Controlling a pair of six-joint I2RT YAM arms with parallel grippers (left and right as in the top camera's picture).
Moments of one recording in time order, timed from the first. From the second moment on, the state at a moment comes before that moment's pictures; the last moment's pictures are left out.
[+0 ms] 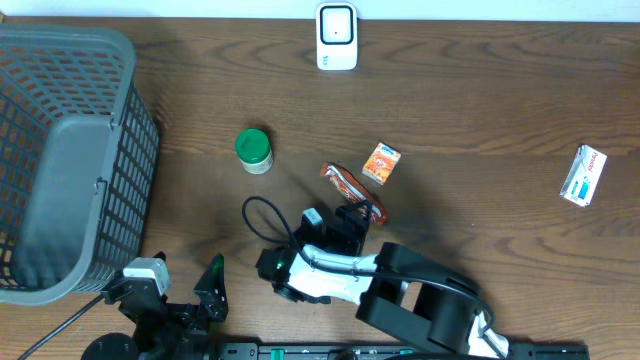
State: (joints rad) left arm -0.10 0.03 0.68 -0.98 0.10 -0.27; right arm 1.18 2.12 1.21 -1.04 1.01 0.30
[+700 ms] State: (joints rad) left arm -0.10 0.03 0.68 -0.98 0.10 -0.27; right arm 0.71 1.94 1.36 -0.81 0.23 0.15
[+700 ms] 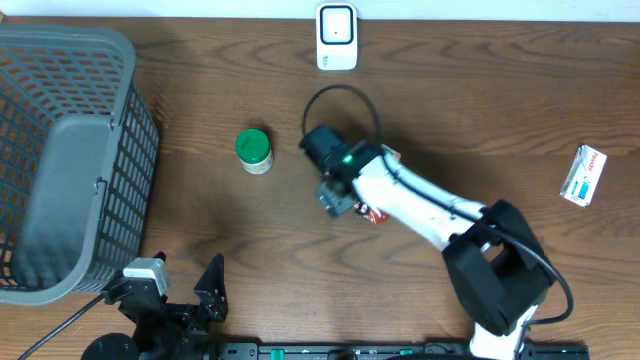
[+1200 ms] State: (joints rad) left arm -0.10 0.03 0.68 -0.98 0.10 -0.27; right arm 0.66 1.94 1.37 -0.75 -0.14 0.02
